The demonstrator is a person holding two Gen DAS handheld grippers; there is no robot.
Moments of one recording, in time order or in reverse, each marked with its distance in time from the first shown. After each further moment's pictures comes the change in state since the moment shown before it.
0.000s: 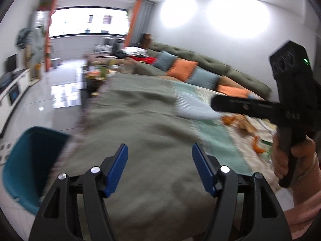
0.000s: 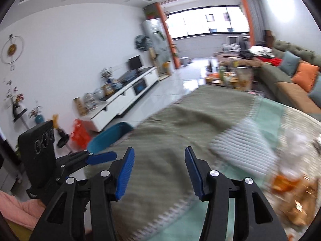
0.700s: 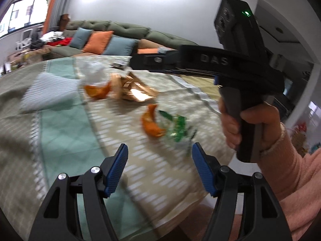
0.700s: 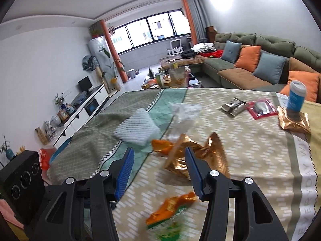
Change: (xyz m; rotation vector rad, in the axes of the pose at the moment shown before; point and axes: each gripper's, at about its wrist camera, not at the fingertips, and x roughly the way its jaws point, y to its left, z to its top) left arm 0.081 -0.175 -0.029 0.249 0.238 -0.500; right arm -0.106 -0.123 -0.055 0.226 -0.098 -0.296
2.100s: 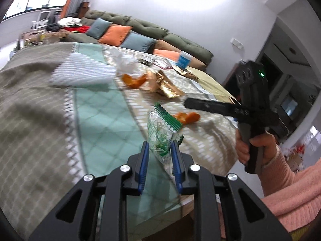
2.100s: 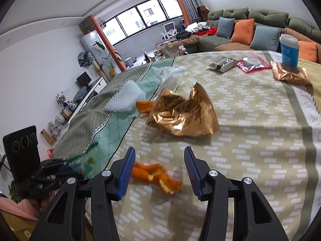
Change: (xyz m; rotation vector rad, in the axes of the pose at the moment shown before) left arm -0.041 0.063 -0.018 -0.177 -0.027 0.056; right arm 0.000 -0.033 -0.053 0.121 0.127 0.056
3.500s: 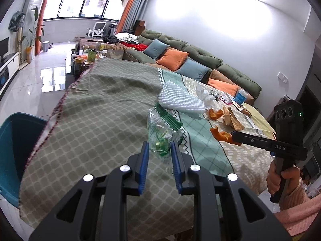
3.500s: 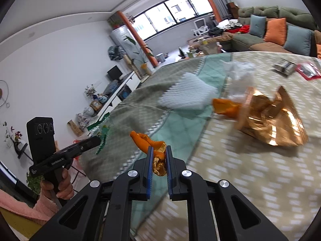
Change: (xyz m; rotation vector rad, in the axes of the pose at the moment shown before) left arm -0.100 0.069 -0.006 -0.165 -0.187 0.341; right arm 0.044 0.079 0.007 -0.071 0.025 0.226
